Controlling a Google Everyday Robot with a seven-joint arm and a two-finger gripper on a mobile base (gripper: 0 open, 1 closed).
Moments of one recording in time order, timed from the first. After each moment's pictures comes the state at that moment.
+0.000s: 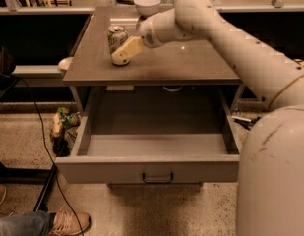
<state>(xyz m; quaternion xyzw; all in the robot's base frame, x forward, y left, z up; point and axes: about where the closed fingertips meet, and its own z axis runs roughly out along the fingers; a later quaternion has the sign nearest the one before) 0.776 0.058 0.886 -0.47 0.72 0.21 0.47</state>
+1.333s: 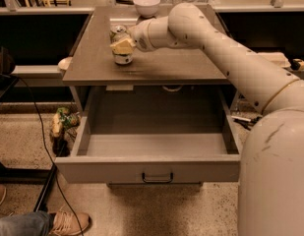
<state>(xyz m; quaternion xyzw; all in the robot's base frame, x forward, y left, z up) 0.785 0.089 0.880 -0.46 0.69 0.23 0.51</state>
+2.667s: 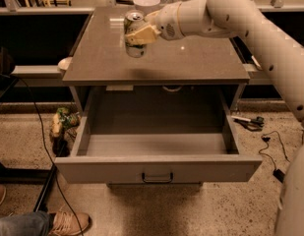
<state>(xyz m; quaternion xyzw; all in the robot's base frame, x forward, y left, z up) 0.732 0.031 0.946 -0.48 0.66 0.26 0.52</state>
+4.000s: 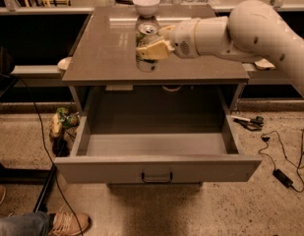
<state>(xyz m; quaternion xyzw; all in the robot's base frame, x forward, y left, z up) 0.669 0.000 0.939 -0.44 0.68 0.26 0.53</state>
